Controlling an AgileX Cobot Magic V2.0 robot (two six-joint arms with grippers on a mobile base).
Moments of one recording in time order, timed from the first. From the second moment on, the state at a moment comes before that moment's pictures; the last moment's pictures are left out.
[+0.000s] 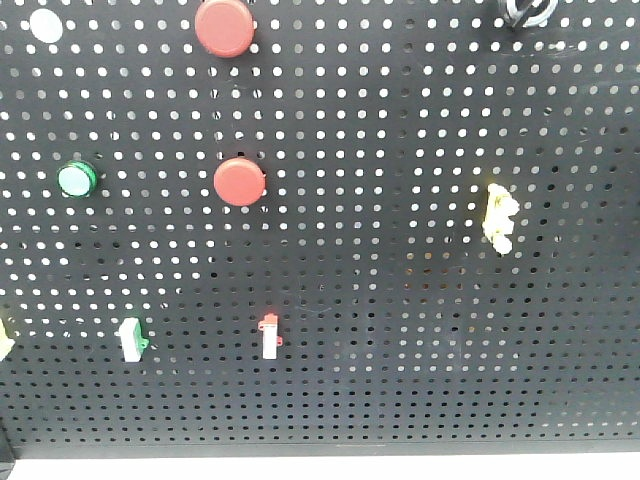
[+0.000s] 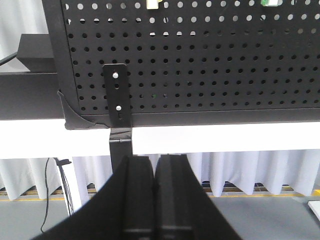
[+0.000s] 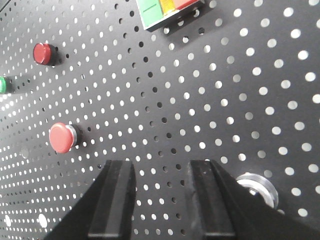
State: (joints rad) left arm -0.02 -0.02 0.03 0.00 0.18 0.00; right arm 0.35 1.05 -1.38 -1.74 -0.14 2.09
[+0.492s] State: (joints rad) left arm -0.02 -0.02 0.03 0.00 0.18 0.00; right arm 0.35 1.01 -1.38 -1.28 -0.02 1.50
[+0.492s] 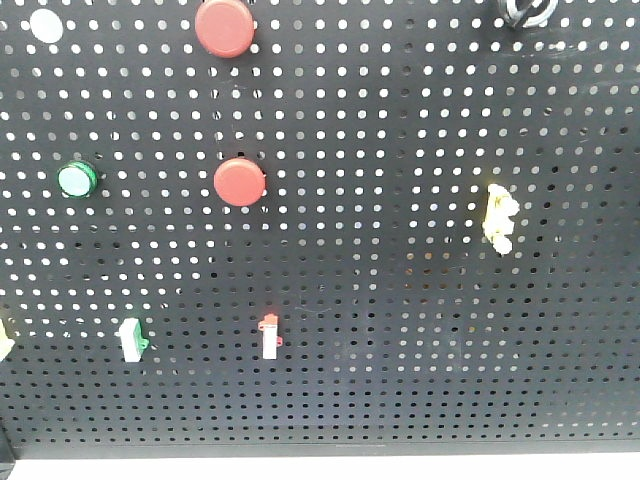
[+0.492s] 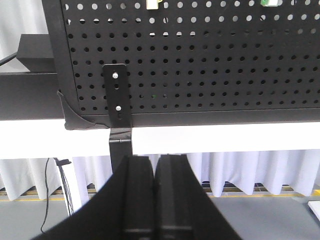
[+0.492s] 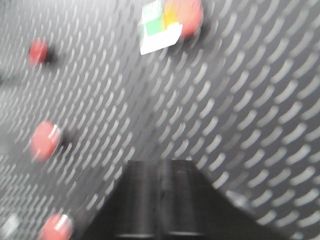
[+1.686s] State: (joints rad) left arm -0.02 -0.02 0.03 0.00 0.18 0.00; right arm 0.01 0.12 -0.34 -0.01 0.16 -0.02
